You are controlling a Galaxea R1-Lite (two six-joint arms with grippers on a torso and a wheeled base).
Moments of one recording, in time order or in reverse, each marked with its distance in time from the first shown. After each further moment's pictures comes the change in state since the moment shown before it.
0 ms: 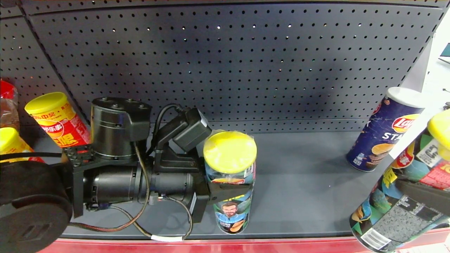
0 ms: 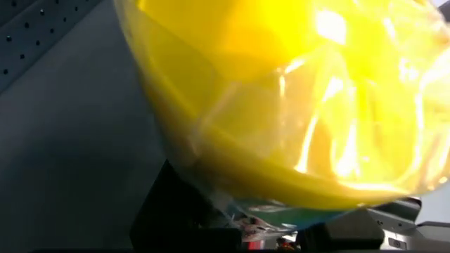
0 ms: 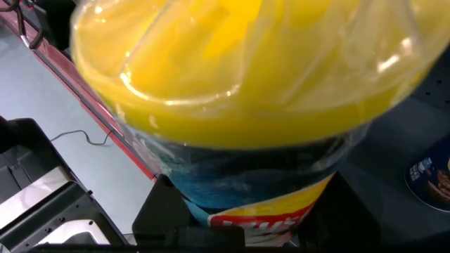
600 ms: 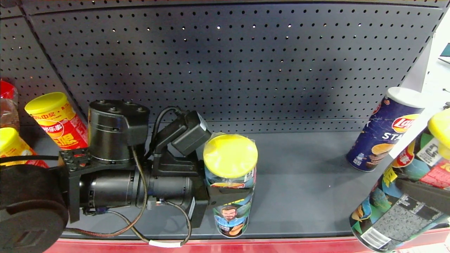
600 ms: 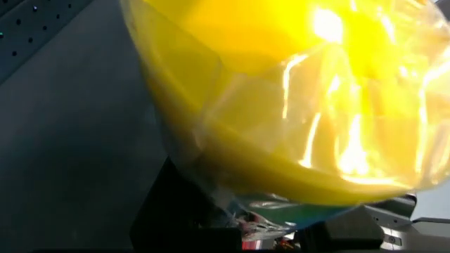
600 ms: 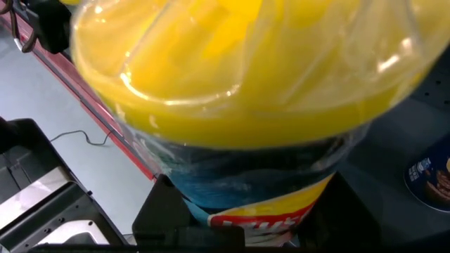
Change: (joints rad) left arm -0.007 -0.007 0.018 -0.001 0.003 0.001; right arm 0.001 0.003 -0.003 -0.001 0.000 -0.001
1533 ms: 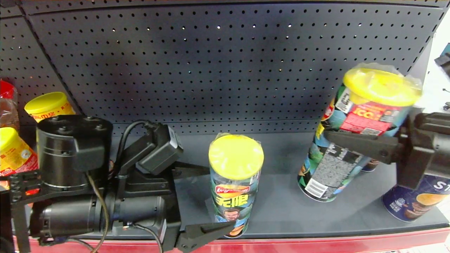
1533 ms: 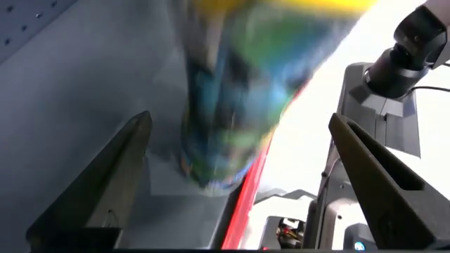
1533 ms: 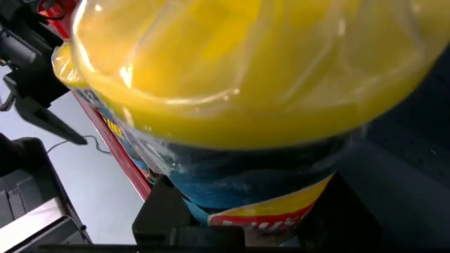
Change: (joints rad) left arm 0.013 -0.150 0.148 0.003 0.086 -0.003; right arm 0.111 0.355 -0.188 -0.204 0.025 -0.024
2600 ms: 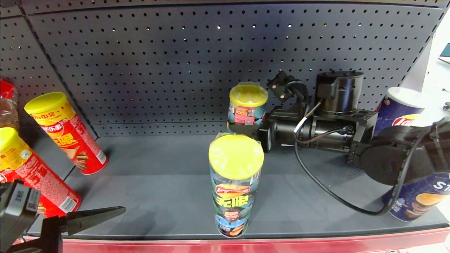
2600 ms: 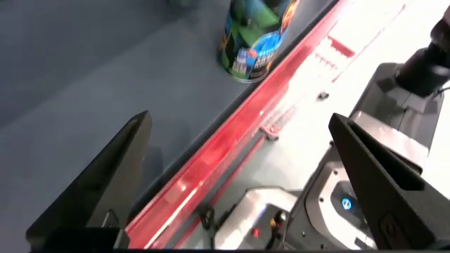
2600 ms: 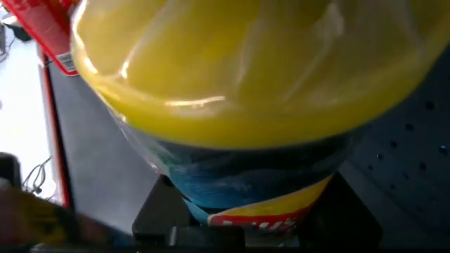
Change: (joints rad) left arm 0.184 -0.527 0.345 0.137 0.069 -0.103; right arm 0.071 0.621 -0.292 -0.301 0.079 -0.007
